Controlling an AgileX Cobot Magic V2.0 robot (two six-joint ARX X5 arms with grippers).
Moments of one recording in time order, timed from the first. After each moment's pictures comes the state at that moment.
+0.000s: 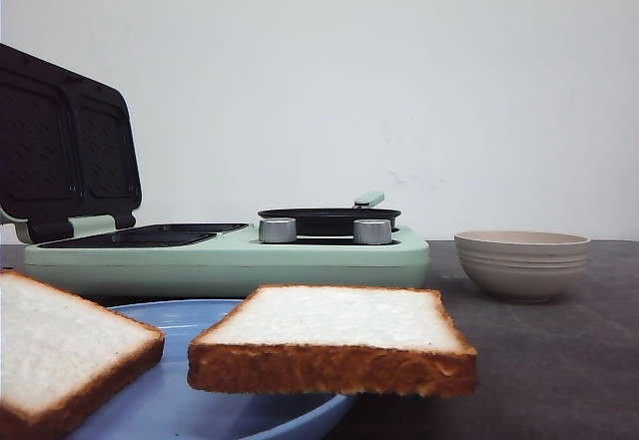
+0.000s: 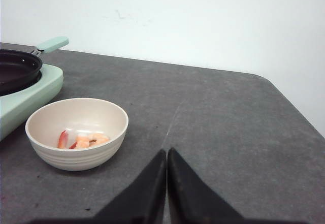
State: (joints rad) left arm 0.01 0.00 0.03 -0.18 0.15 -0.11; right arm 0.01 0.00 0.01 -0.06 -0.03 -0.07
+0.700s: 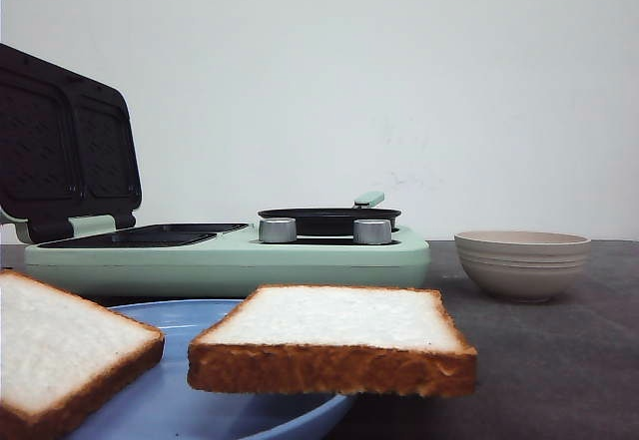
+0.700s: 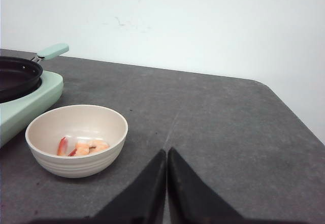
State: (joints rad) left arm 0.01 0.00 0.03 -0.18 0.15 -0.11; right arm 0.01 0.00 0.01 -0.03 -0.03 -0.07
